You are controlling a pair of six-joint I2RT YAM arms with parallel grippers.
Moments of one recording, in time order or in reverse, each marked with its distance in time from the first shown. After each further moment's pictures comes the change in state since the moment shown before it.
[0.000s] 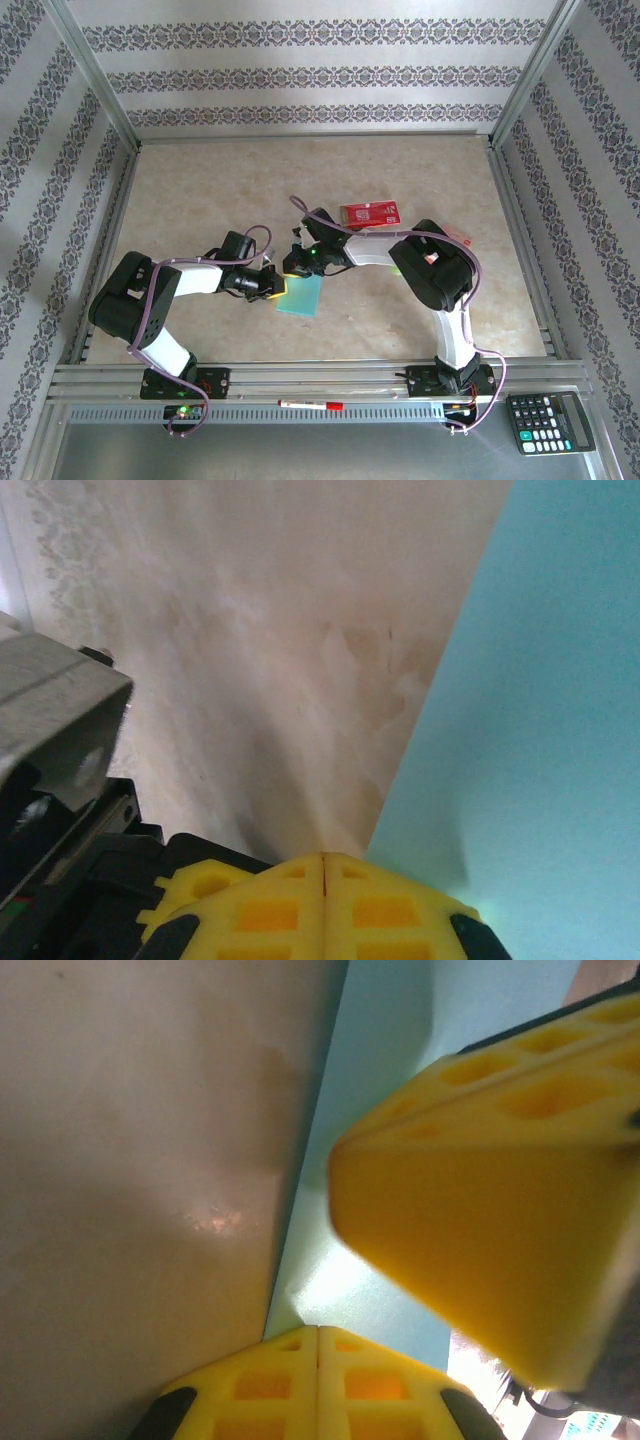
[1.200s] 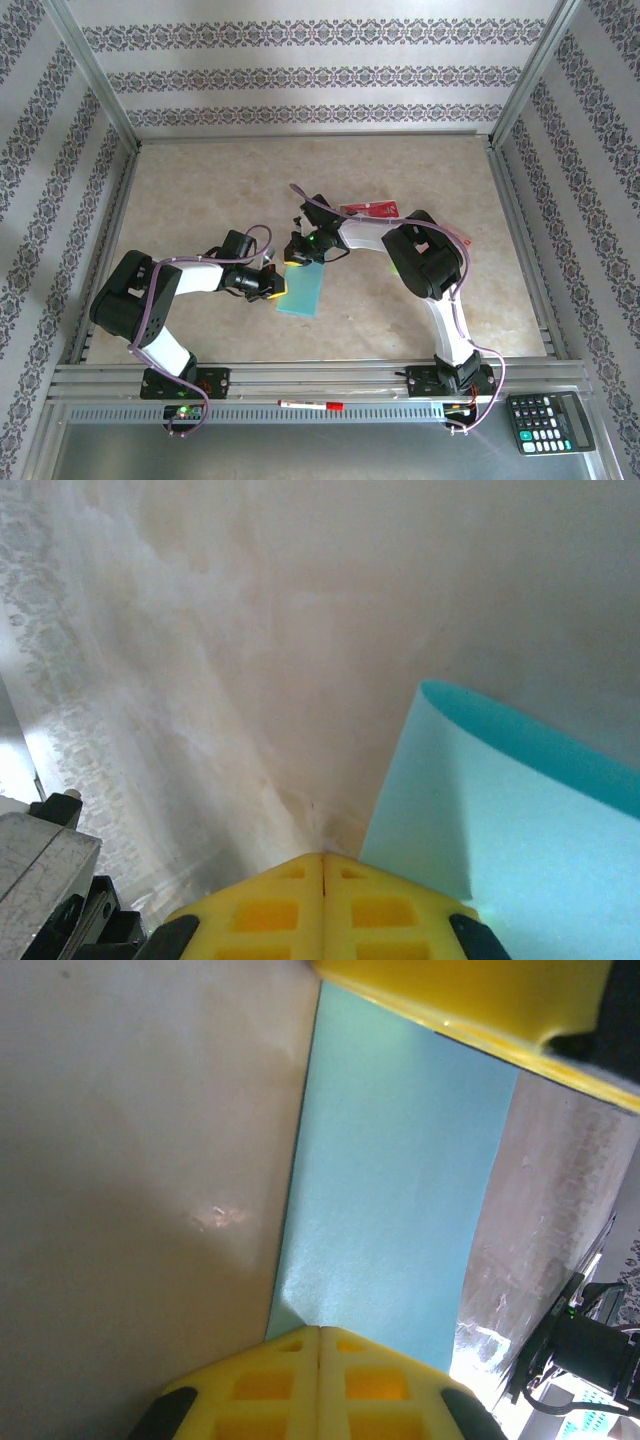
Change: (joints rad) left arm 0.000 0.013 0.013 -0.031 0.000 0.002; right arm -0.069 0.122 0.207 -0.190 0.010 -0.057
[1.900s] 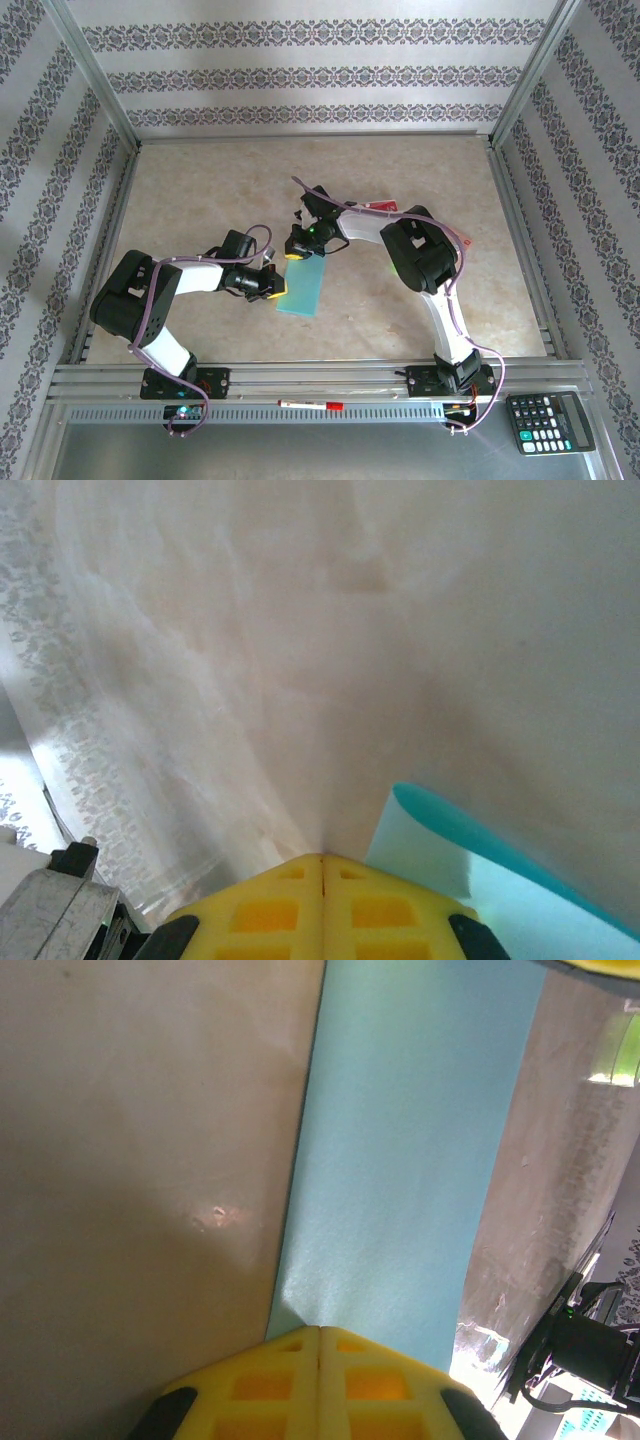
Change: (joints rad) left arm 0.002 0.002 0.000 0.000 0.003 0.000; right arm -0.040 0.064 0.122 -0.106 -0.026 -0.023
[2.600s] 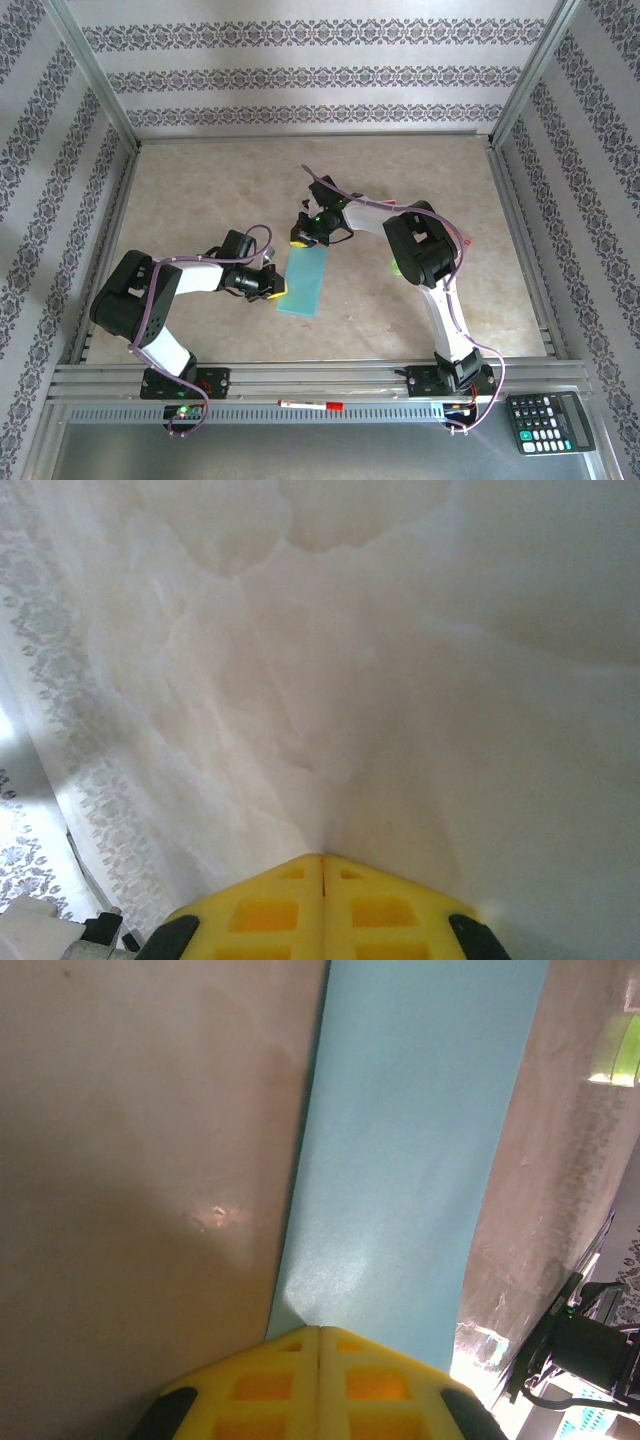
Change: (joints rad) left arm 0.000 -0.001 -0.005 0.000 0.000 0.000; right arm -0.063 0.045 0.072 -0.005 0.001 0.014
